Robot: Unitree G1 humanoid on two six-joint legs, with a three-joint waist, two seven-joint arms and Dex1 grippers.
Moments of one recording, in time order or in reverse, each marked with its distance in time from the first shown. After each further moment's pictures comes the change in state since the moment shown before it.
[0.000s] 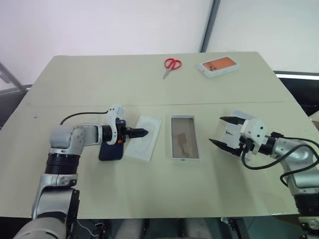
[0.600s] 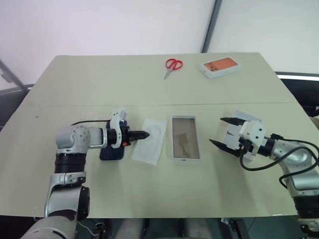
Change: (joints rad) left arm -0.004 -0.113 0.107 0.070 -0.019 0.134 0.071; right arm 0.018 0.008 0.000 0.000 -0.019 -0.019 -0.034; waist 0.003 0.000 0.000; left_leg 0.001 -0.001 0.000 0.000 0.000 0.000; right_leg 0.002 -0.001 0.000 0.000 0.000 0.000
